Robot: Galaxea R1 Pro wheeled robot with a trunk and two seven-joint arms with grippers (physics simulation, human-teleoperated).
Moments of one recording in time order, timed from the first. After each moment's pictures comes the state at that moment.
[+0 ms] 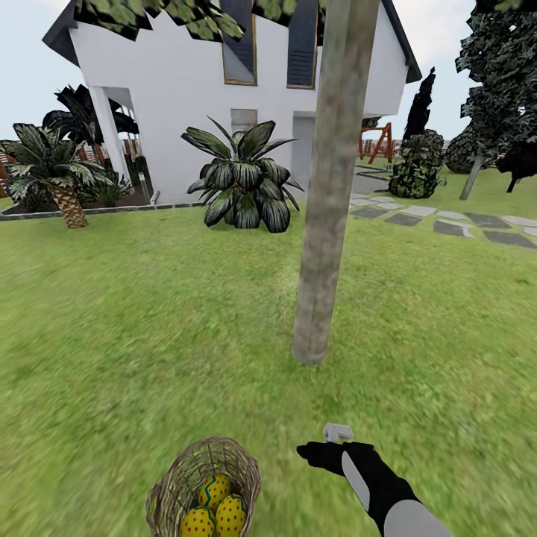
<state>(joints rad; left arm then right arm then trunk) 0.17 0.37 1.43 -0.88 -0.11 0.09 -0.09 -0.56 0.10 -0.05 -0.48 -0.08 0.42 0.17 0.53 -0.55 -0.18</state>
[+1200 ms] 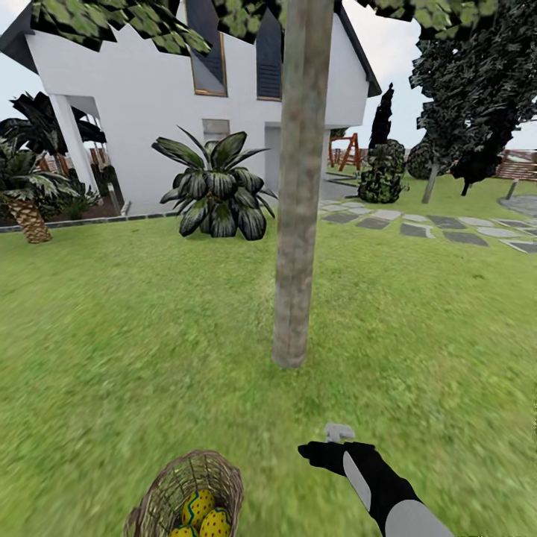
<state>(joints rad) -0.09 -0.12 1.01 -1.57 -0.39 0.44 -0.24 -0.56 0.10 -0.05 -0.48 -0.08 0.41 0.17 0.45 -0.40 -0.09</state>
